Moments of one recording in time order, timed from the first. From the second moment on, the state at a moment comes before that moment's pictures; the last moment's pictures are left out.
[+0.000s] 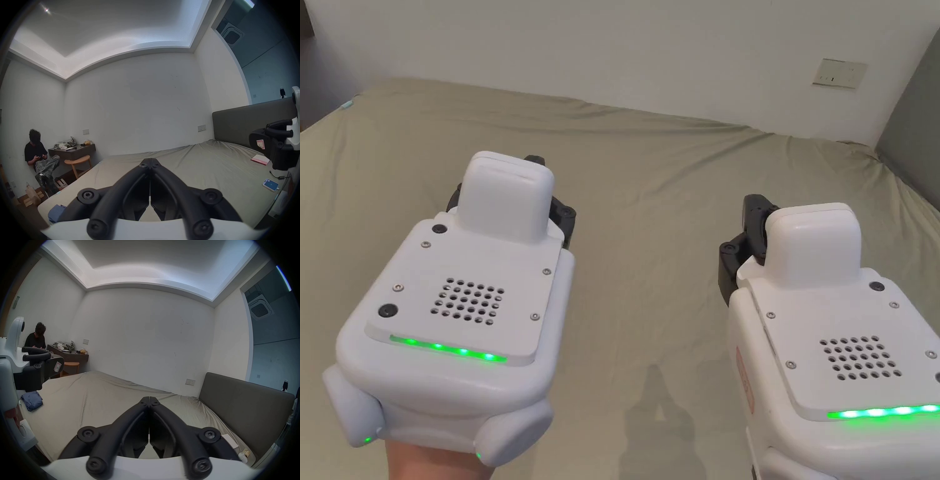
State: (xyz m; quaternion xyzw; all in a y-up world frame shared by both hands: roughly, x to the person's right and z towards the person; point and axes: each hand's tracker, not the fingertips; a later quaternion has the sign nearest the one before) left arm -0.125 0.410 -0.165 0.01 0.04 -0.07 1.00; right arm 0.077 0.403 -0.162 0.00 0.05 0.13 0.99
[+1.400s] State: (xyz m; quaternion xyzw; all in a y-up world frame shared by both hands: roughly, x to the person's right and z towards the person) left arm -0.121 0.416 -0.173 0.01 0.02 -0.07 1.00; right arm 0.087 0.452 -0.171 -0.13 0.07 -0.01 0.99
